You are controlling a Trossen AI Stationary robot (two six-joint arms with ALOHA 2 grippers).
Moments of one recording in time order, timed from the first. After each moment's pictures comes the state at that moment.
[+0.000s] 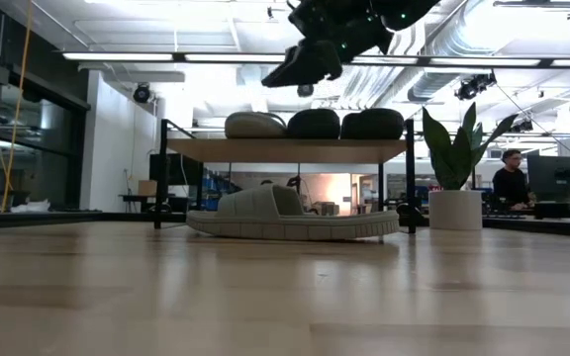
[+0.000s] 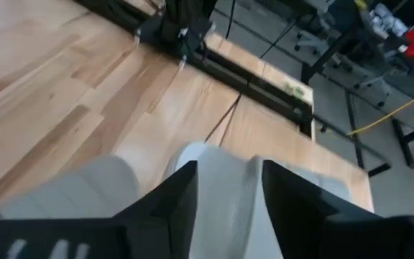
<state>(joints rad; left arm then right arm) -0.60 1.27 0.92 0.18 -0.27 0.34 -0.39 1.73 1.43 -0.21 -0.40 -0.71</state>
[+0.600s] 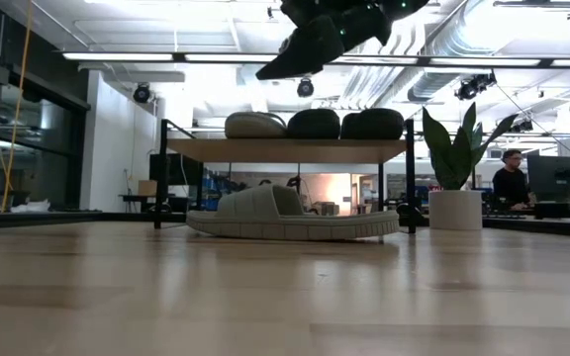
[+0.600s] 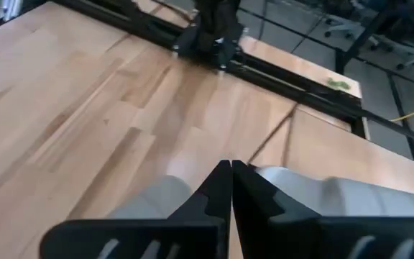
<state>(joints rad) -0.60 1.27 0.92 0.10 -0.56 0.31 -0.30 1.73 1.43 -0.25 -0.39 -0.54</state>
